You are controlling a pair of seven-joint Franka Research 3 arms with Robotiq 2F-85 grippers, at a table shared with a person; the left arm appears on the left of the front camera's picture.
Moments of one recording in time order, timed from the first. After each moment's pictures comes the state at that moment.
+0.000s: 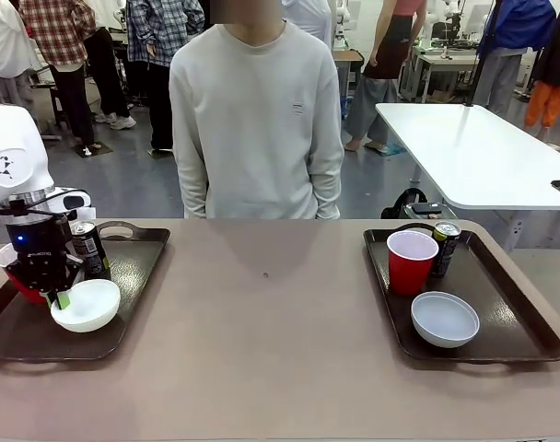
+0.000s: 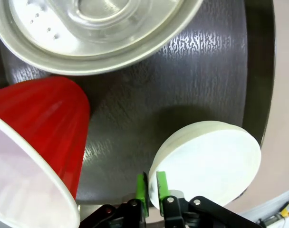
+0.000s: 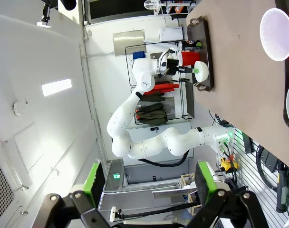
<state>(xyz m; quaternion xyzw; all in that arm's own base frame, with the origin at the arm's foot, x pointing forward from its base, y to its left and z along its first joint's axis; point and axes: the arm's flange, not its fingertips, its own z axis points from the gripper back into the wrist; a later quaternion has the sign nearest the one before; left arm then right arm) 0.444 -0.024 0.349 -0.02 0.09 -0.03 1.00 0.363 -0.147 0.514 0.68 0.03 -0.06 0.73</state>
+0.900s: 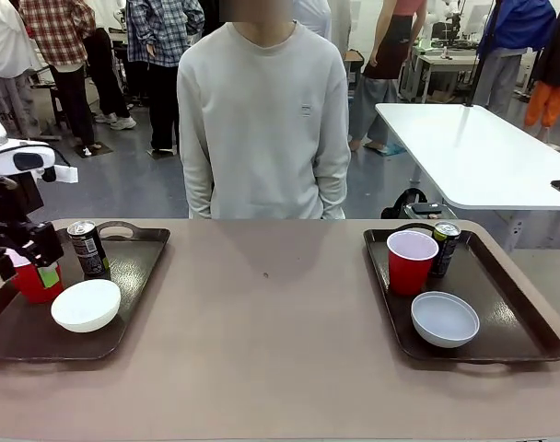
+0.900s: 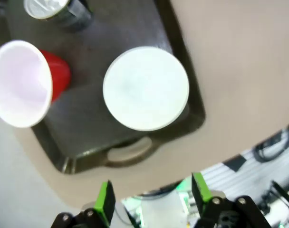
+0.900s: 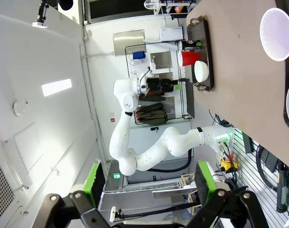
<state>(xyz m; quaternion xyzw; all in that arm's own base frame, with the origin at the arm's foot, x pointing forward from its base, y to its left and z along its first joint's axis) 0.354 -0.047 0.466 -0.03 0.03 -0.14 0.99 0.363 -0.147 0.514 0.68 0.03 -0.06 0.73</state>
